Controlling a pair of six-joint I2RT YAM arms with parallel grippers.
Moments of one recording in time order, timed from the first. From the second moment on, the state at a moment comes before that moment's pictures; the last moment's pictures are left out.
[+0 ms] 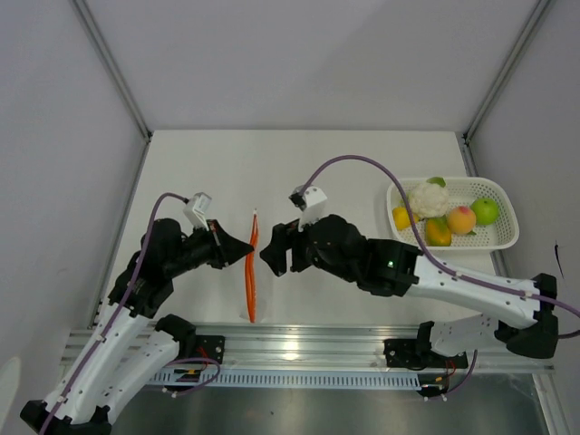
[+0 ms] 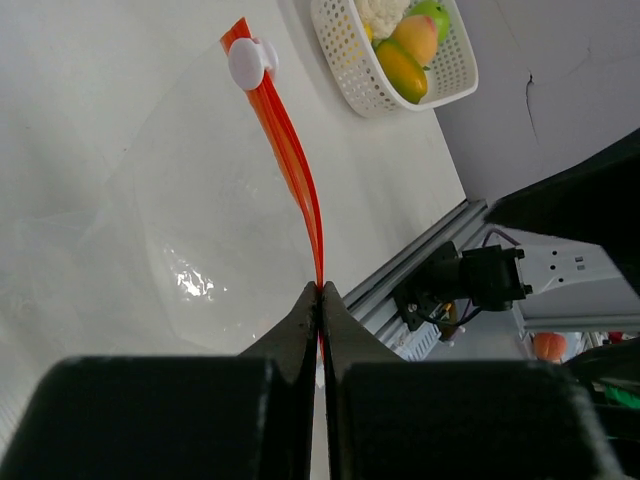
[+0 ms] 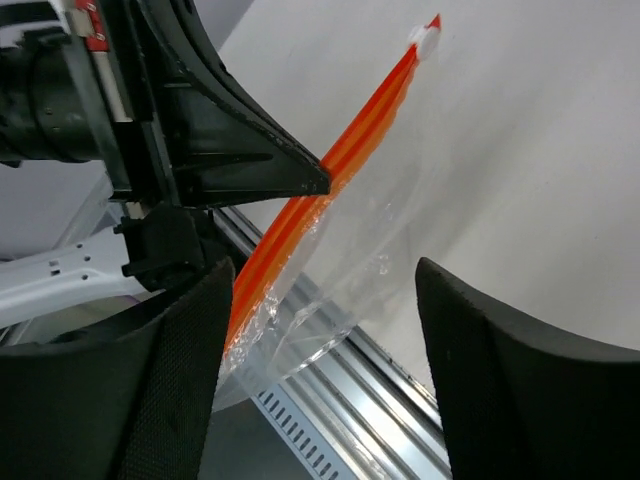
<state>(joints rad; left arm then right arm) -0.41 0.60 0.71 -0.48 0.44 -0.65 1.27 1.22 1.26 -0.40 0.33 0.57</state>
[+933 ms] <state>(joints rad) -0.55 0.69 0.78 -0.54 0.17 -0.73 1.34 1.53 1.48 -0.66 0.32 0.72</state>
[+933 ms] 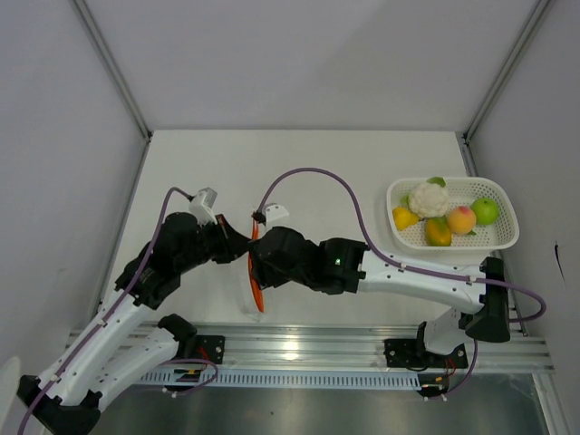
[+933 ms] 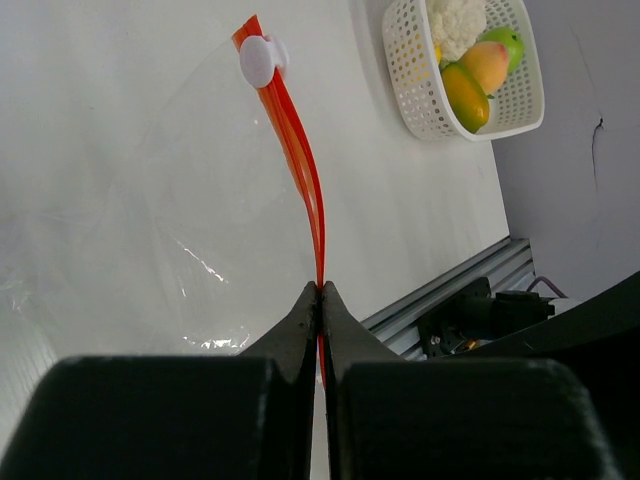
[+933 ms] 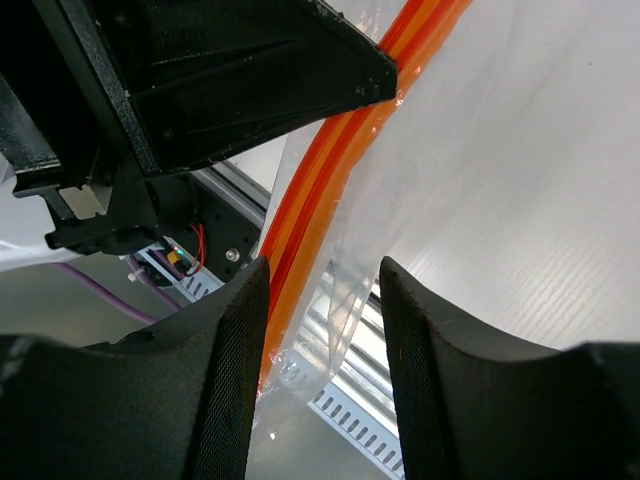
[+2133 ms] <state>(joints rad) -0.57 0.67 0.78 -0.55 0.16 -0.73 1.36 1.65 1.61 -0.82 0.51 0.67</state>
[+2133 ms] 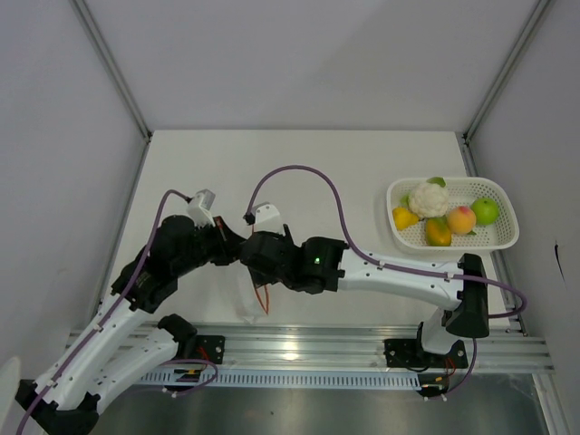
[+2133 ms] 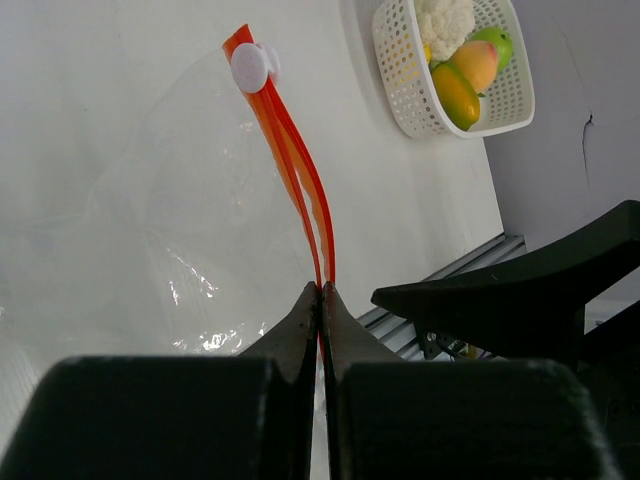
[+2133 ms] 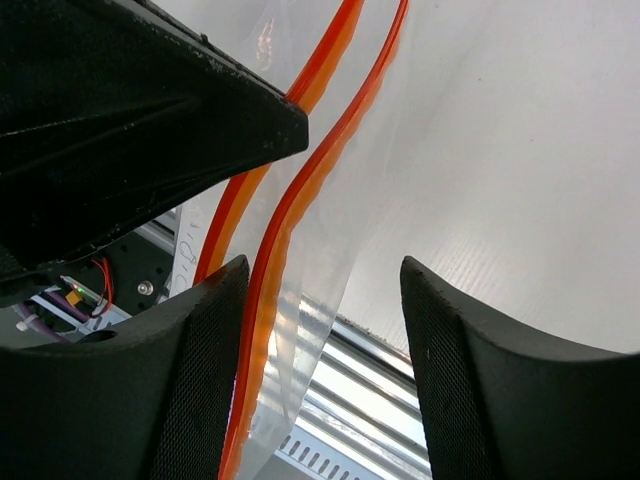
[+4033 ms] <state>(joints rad) -0.65 0.68 0.78 -0.64 0.20 -0.70 1.36 1.59 1.61 -0.82 0.54 0.63</state>
